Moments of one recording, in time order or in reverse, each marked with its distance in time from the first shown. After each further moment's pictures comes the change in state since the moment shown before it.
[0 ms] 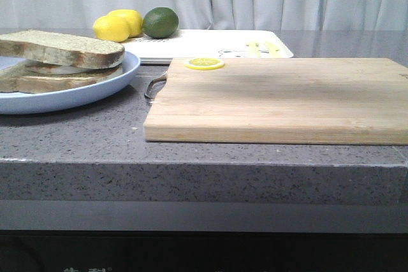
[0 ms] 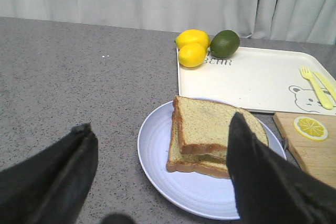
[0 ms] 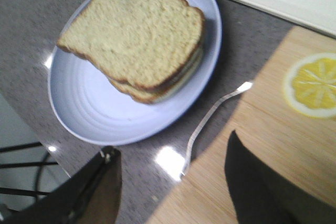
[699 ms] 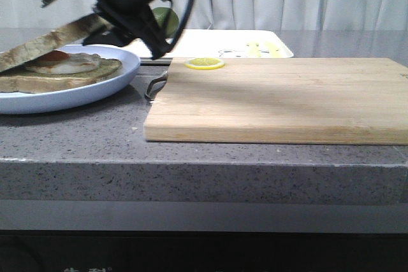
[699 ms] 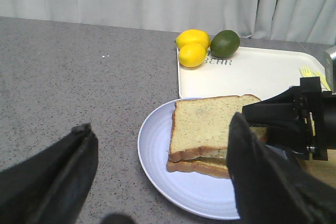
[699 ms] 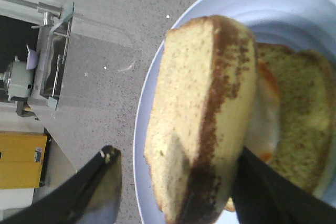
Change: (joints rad) left arm 0.000 0.000 0.000 0.000 0.000 0.000; right arm 0.154 0.366 0.000 1.018 -0.467 -0.293
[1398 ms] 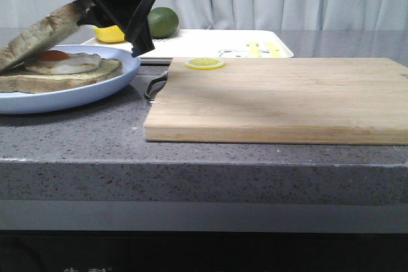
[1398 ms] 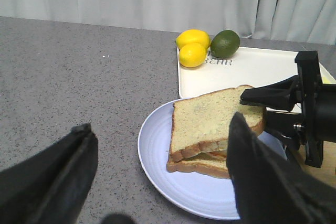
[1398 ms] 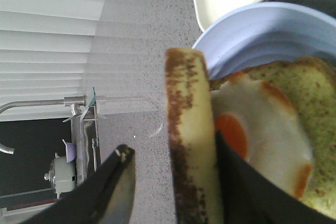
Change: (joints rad) left arm 0.000 0.000 0.000 0.000 0.000 0.000; right arm 0.103 0.000 -0.023 0.383 -0.317 0.004
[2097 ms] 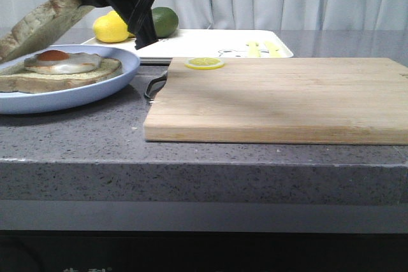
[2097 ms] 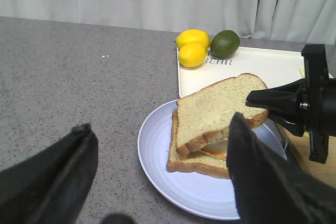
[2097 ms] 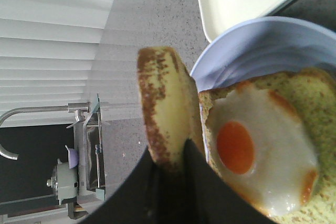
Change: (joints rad) left arm 0.000 0.000 0.000 0.000 0.000 0.000; right arm 0.000 -0.016 0.001 -0.002 -0.021 -0.001
